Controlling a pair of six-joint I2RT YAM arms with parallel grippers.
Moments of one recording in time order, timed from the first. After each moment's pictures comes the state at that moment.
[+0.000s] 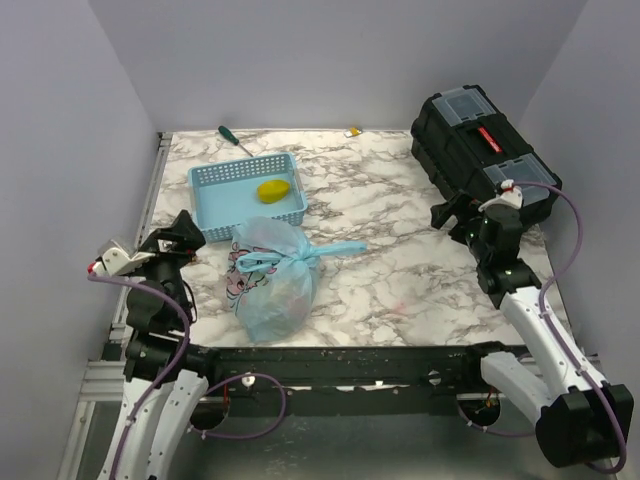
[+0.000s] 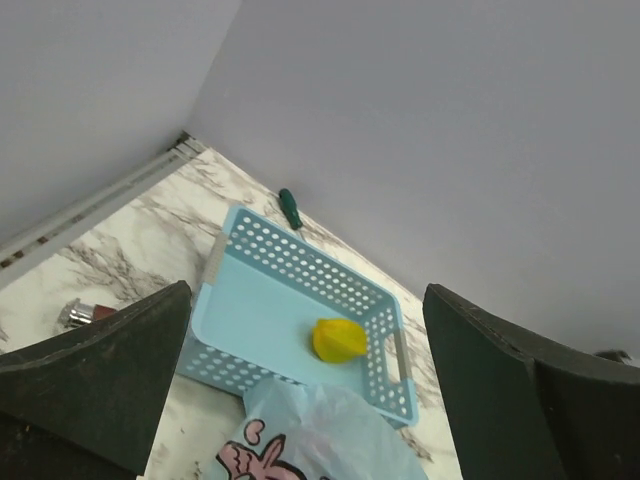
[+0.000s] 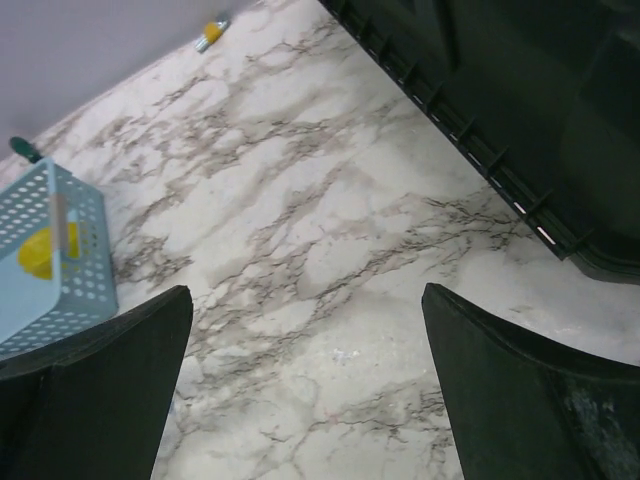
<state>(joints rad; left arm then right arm) -0.23 0.31 0.55 -0.07 -0.62 -0.52 0.14 0.92 0.63 -0.06 0.13 0.50</state>
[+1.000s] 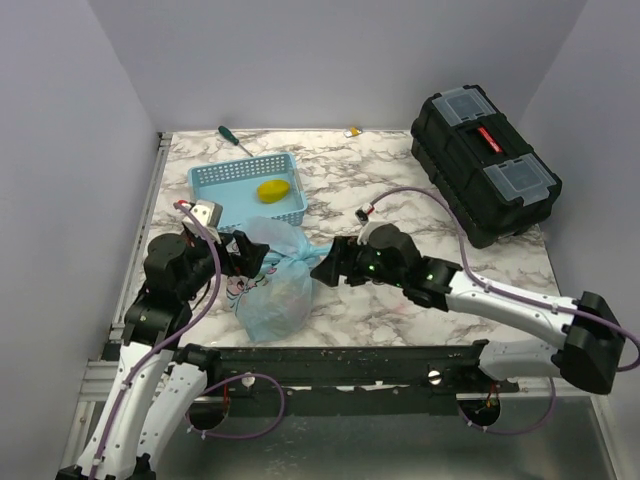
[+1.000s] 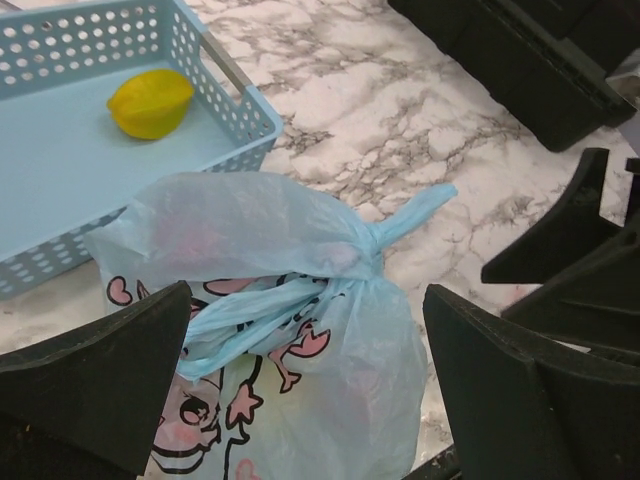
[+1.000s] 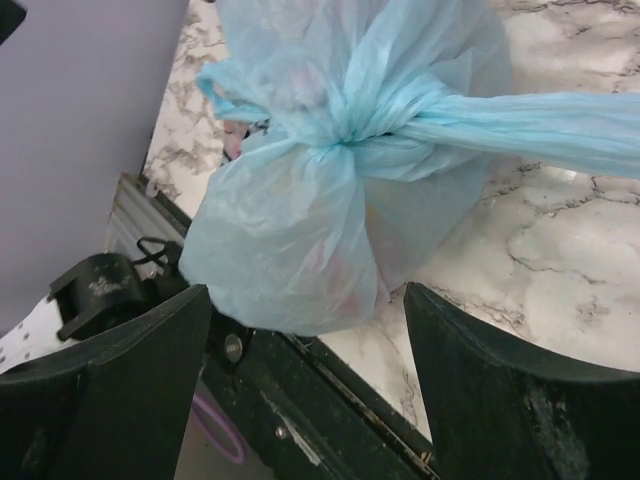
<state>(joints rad) -0.25 0.54 0.75 -0.44 0.28 -0.24 0.96 1.20 0.81 -0.04 -0.02 0.77</state>
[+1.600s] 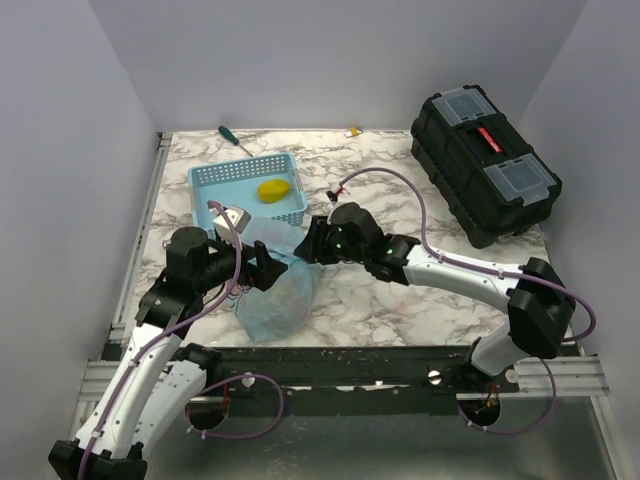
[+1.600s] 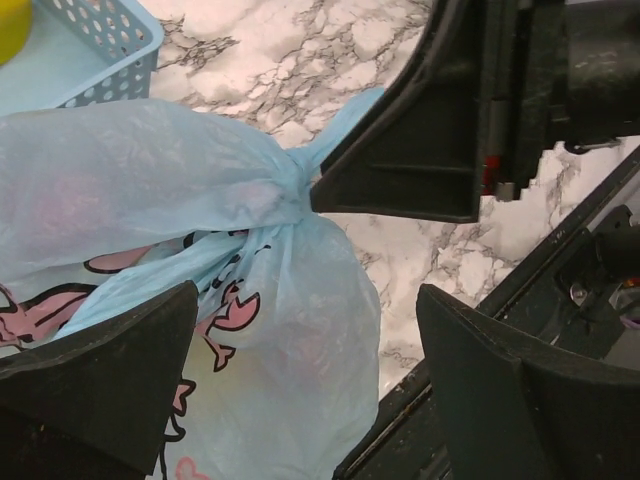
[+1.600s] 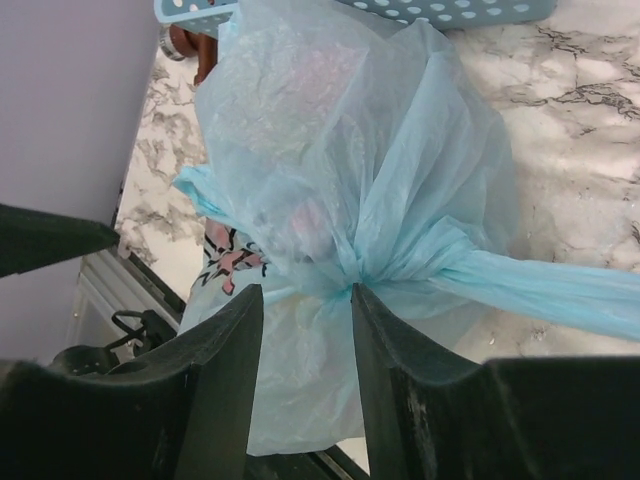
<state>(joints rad) -0.31 0.64 0.69 -0.44 0.46 -0.21 0.96 1.53 1.07 -0.04 0.05 0.76</state>
